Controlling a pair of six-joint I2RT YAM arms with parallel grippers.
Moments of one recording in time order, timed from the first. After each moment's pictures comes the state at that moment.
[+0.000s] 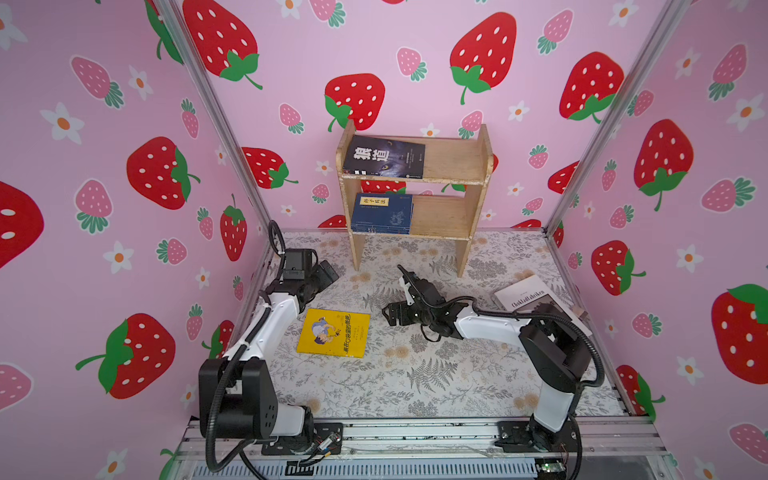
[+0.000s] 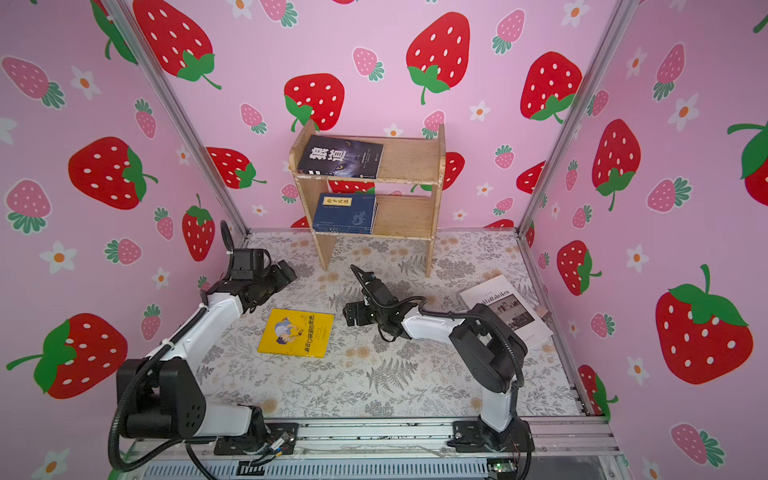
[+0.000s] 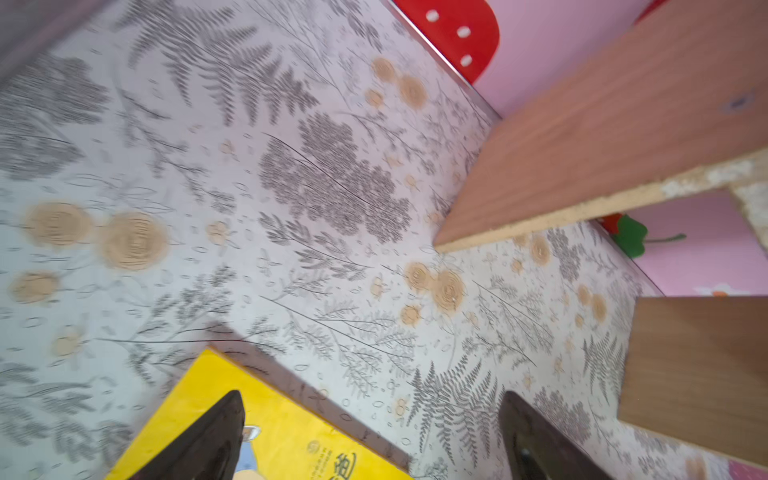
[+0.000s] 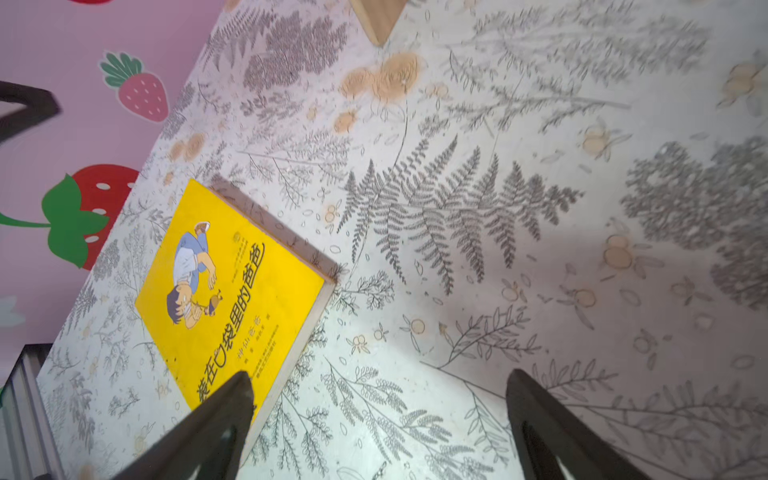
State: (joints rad) left arm 0.02 1.38 1.00 -0.44 -0.02 -0.65; right arm 0.95 1.85 1.10 0.06 -0.07 0.54
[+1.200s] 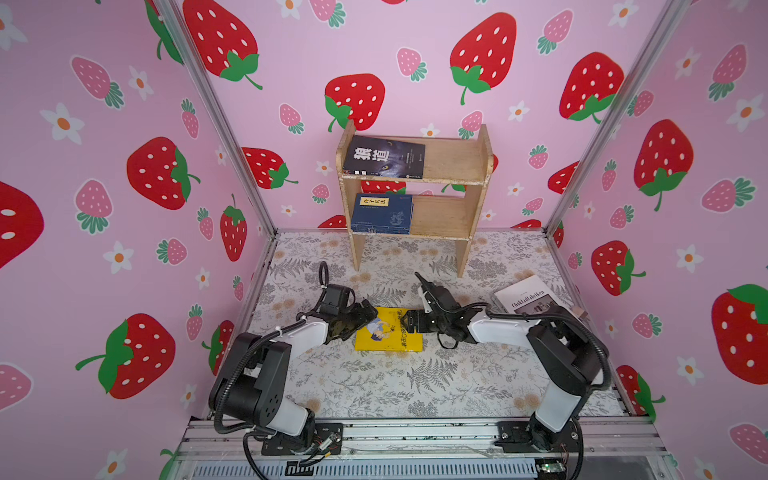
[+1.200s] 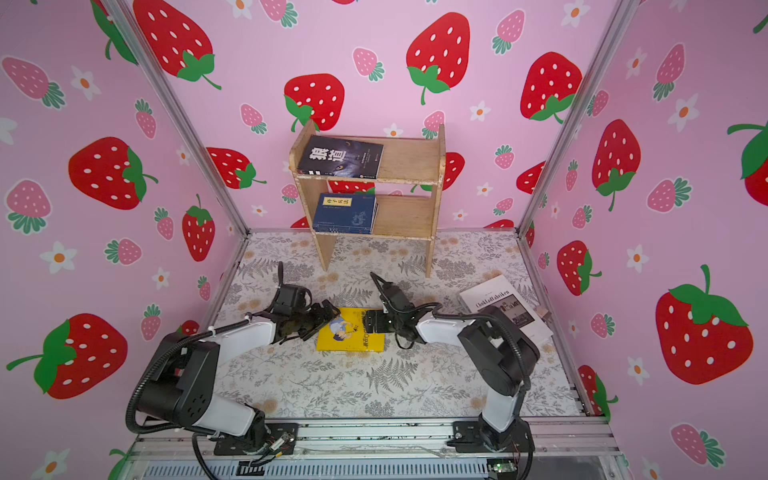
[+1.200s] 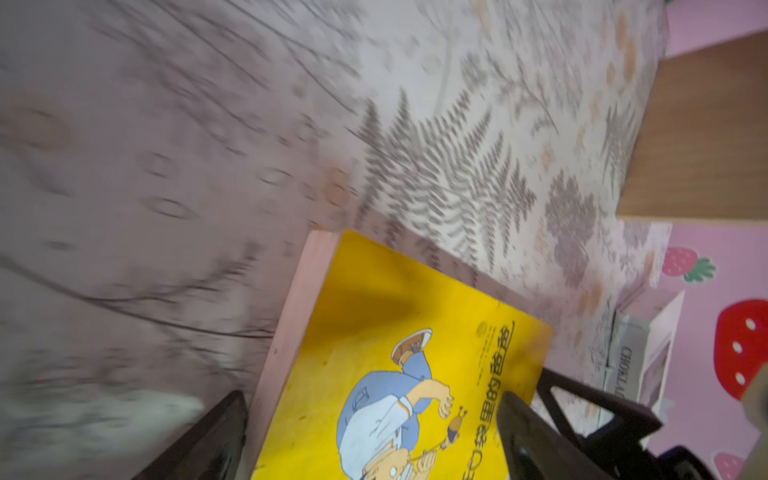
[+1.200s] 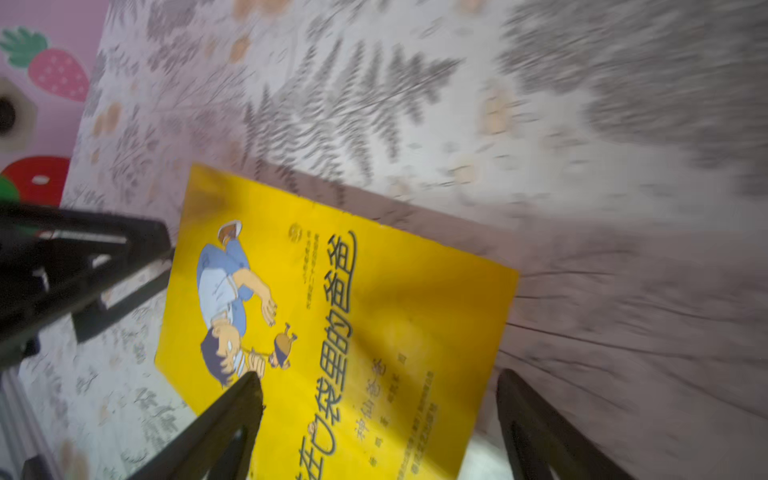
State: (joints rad) left arm -0.31 1.53 0.70 -0.10 0.29 -0.83; right arm 0.82 1.71 0.88 0.05 -0.08 0.61
